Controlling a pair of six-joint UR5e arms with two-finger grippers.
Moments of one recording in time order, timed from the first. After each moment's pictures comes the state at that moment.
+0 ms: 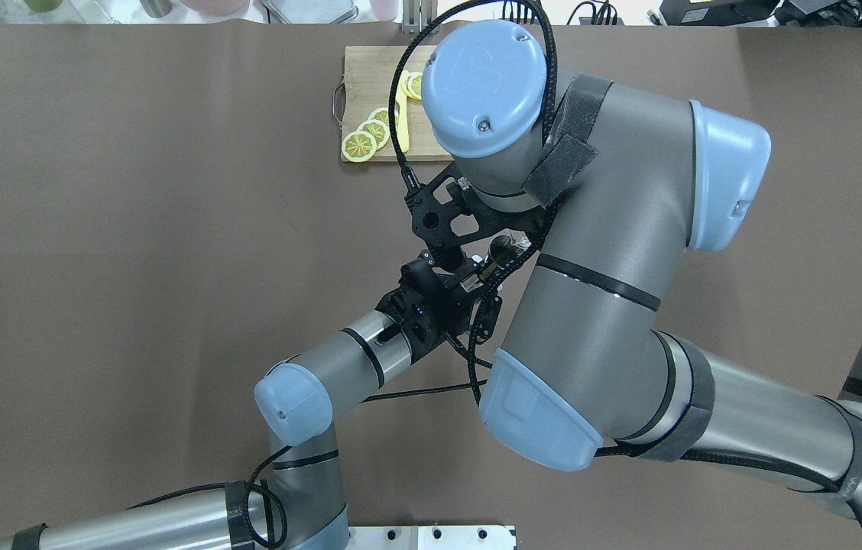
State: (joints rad) left arm -0.26 -2.32 -1.28 -3.04 -1.15 -0.21; right arm 0.58 -0.68 1.91 -2.32 1.68 -0.91
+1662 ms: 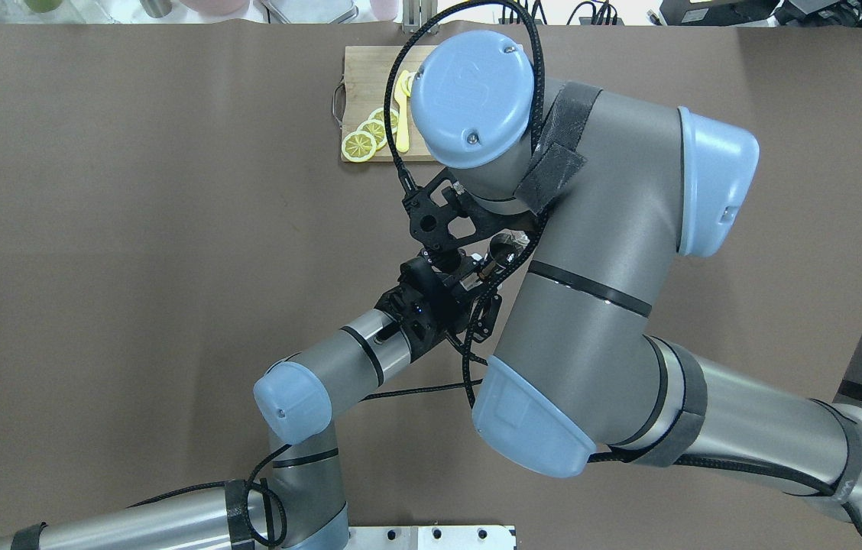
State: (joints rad) left arm -0.26 -2.32 -1.28 -3.04 -1.15 -0.21; right arm 0.57 -0.68 1.91 -2.33 1.63 -0.91
